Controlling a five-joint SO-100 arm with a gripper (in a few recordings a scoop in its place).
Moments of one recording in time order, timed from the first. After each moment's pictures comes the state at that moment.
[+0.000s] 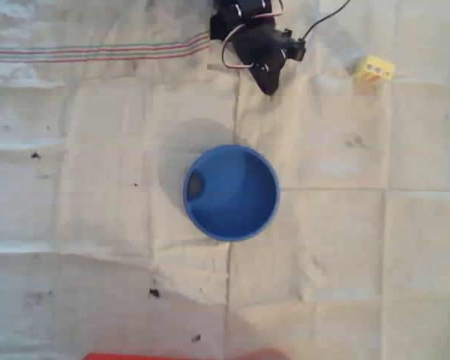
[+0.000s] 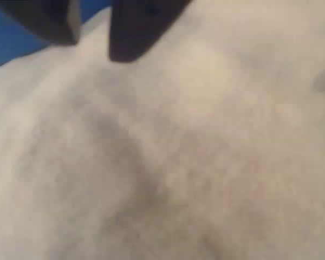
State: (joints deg) arm -30.7 185.4 172.1 67.1 -24.8
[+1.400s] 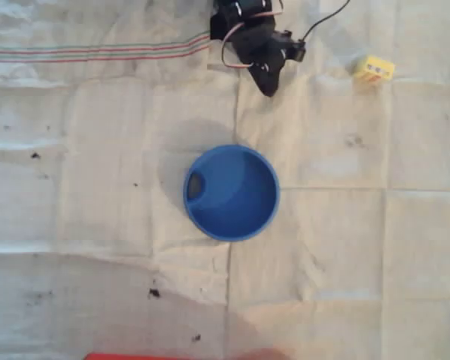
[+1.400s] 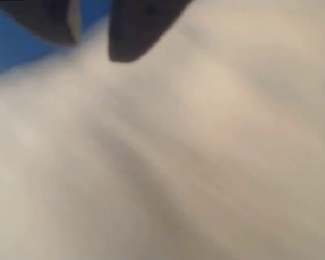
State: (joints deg) arm -30.7 185.4 165.9 67.1 -24.8
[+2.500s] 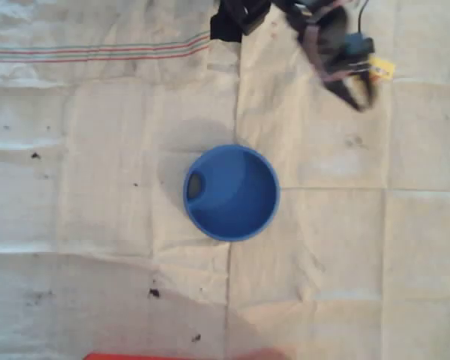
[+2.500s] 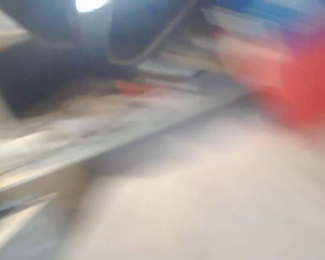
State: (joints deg) arm -54.1 110.0 77.5 72.5 -61.3
